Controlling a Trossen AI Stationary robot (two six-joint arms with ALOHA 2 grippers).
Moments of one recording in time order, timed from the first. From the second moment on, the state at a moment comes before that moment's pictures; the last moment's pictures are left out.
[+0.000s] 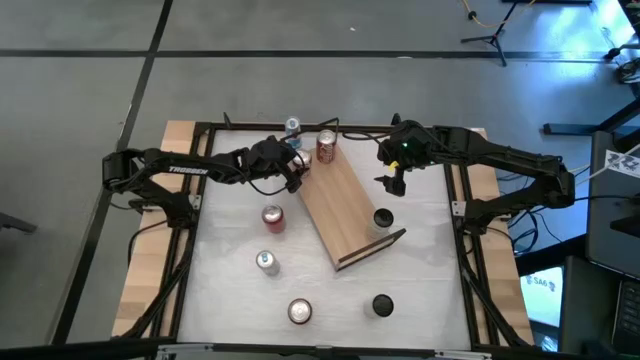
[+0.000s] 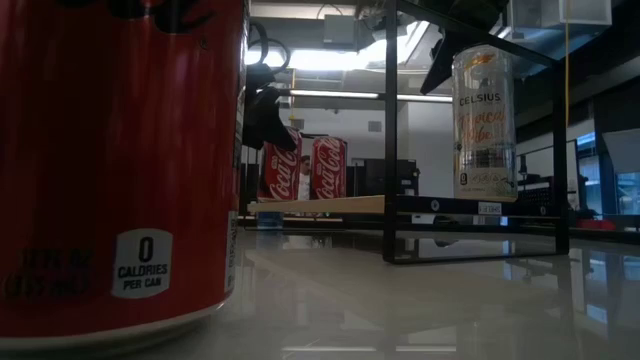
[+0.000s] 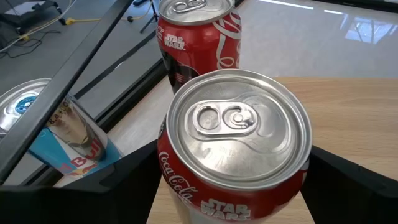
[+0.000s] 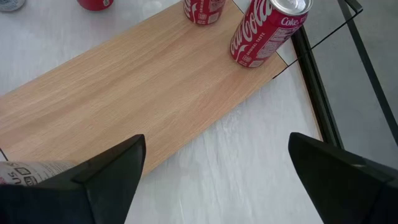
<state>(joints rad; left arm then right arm) 0.33 1.42 0.73 0.15 -0.26 -0.08 -0.28 1.28 1.28 -0.91 0.03 -0.18</state>
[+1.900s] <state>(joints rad) 0.36 1.42 0.73 0.15 -0.20 -0.17 -0.28 1.28 1.28 -0.91 0.03 -0.18</state>
